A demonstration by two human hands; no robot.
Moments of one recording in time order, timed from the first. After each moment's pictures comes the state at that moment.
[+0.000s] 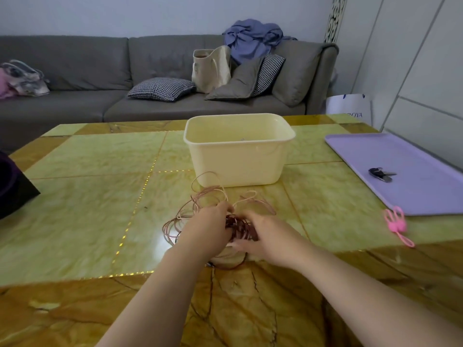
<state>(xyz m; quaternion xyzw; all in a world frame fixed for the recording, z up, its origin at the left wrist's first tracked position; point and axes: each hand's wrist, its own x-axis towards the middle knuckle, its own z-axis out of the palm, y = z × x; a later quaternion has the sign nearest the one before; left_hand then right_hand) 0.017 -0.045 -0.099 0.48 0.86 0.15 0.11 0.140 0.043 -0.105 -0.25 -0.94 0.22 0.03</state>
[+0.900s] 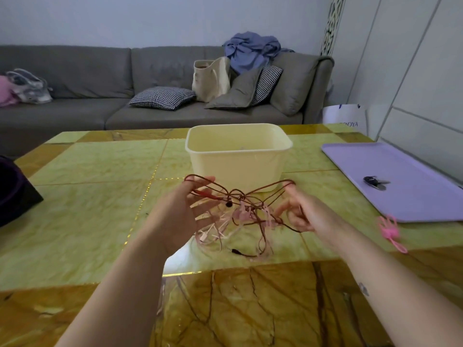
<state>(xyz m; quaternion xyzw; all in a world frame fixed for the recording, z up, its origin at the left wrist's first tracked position) 0.000 -0.071 -0.046 0.17 0.53 0.71 0.44 0.179 0.075 -0.055 -0.34 -0.77 0.53 0.14</state>
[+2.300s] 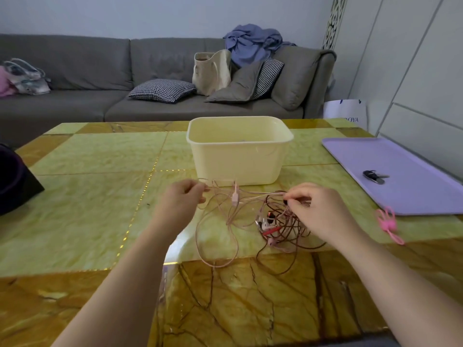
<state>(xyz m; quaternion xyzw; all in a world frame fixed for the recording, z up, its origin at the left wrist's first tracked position) -0.007 -0.074 -0.062 0.30 0.78 0.51 0.19 0.189 0.071 -0.065 -0.35 -0.88 0.21 0.26</state>
